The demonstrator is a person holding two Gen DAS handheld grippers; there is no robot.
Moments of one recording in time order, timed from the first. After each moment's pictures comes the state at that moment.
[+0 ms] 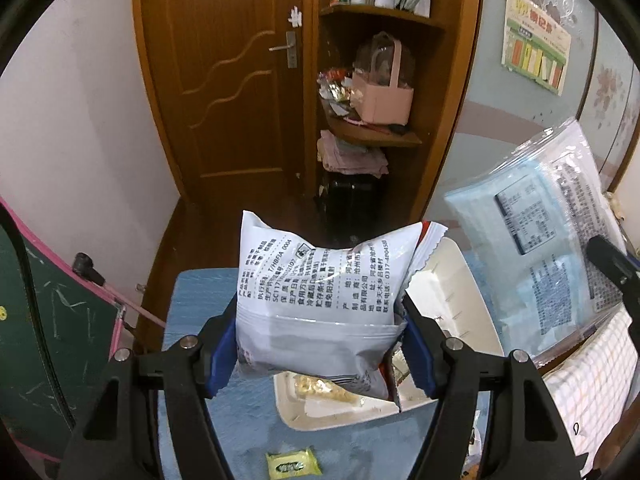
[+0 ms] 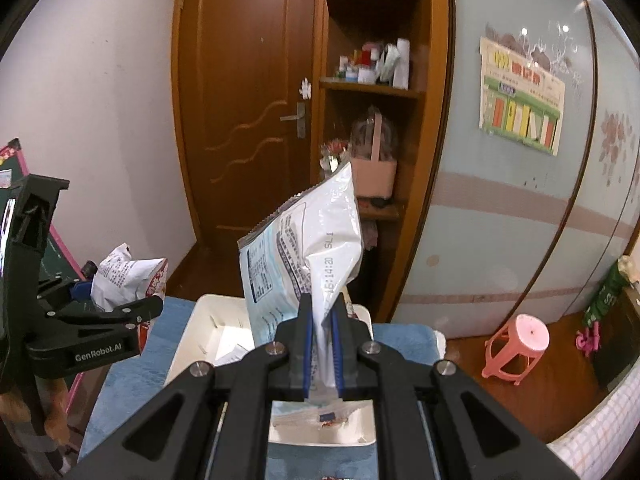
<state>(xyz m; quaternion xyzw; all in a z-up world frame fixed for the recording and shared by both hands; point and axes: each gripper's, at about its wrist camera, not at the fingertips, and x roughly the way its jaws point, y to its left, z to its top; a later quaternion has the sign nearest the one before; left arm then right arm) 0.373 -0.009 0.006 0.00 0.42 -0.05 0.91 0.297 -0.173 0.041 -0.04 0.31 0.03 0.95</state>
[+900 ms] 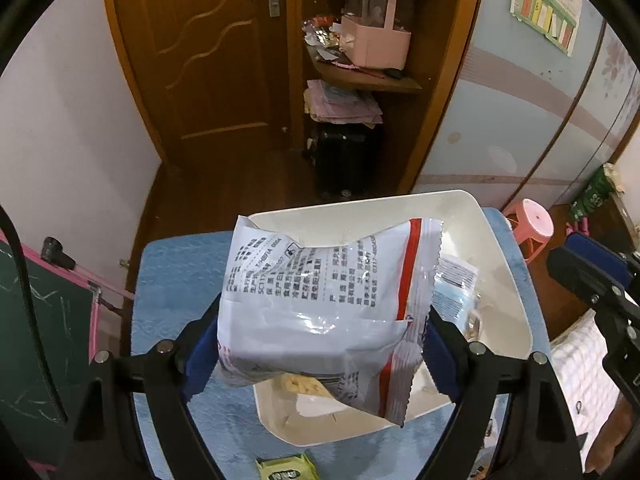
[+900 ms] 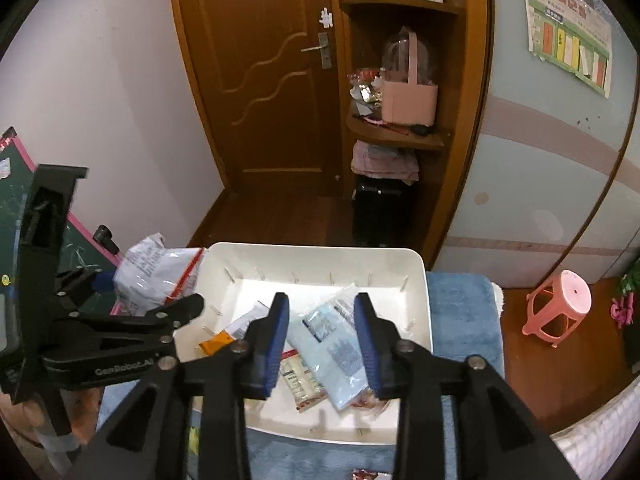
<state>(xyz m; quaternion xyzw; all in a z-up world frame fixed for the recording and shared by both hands) 0.421 -0.020 -0.062 0.01 0.49 -0.07 0.87 0.351 -0.168 -0.025 -0.01 0.42 0.09 0.90</state>
